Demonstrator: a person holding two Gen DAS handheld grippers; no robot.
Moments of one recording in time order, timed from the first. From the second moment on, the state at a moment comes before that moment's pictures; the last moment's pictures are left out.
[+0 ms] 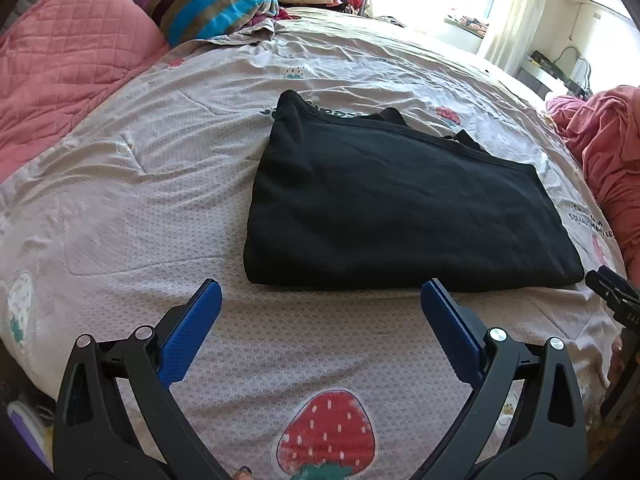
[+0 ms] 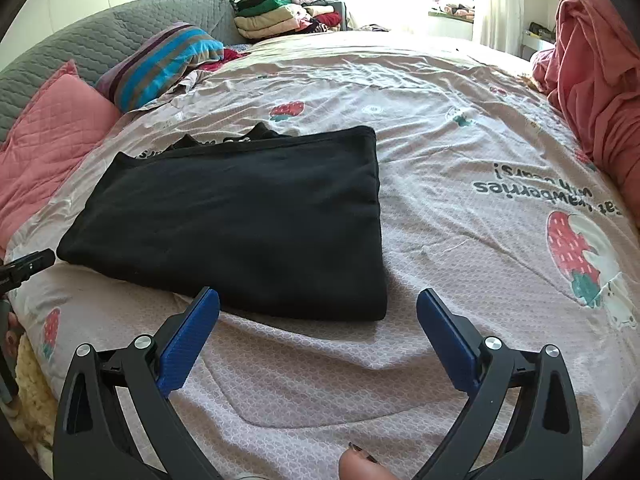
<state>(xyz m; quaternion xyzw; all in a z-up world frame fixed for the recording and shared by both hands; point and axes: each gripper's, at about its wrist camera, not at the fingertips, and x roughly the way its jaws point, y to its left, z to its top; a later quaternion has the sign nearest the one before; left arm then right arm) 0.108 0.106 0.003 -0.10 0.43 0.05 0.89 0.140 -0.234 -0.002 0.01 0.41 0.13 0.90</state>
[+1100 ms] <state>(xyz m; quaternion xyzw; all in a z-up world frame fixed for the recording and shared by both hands) 0.076 0.170 0.025 -0.14 0.39 0.12 0.90 0.129 -0.106 0.027 -0.06 0.38 0.25 0.89</state>
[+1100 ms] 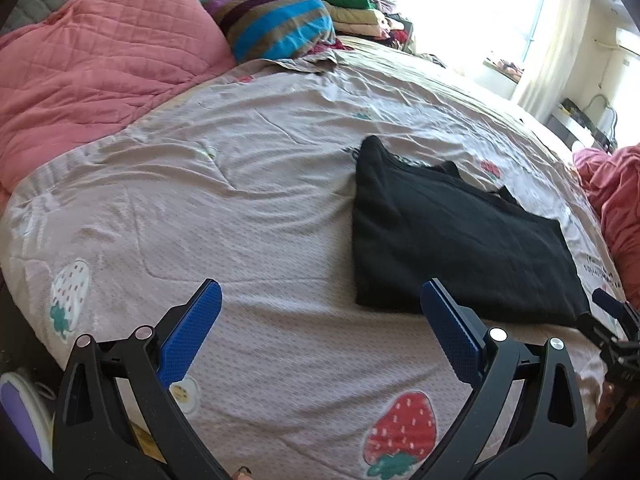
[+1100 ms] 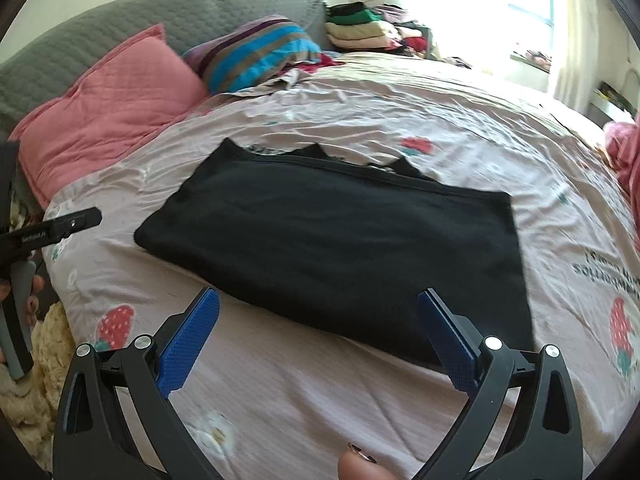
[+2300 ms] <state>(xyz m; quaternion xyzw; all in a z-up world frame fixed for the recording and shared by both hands) 0.155 0.216 -0.007 -0.14 0.43 0.12 0.89 0.143 0.058 -0.033 -0.29 0.32 0.28 0.86</state>
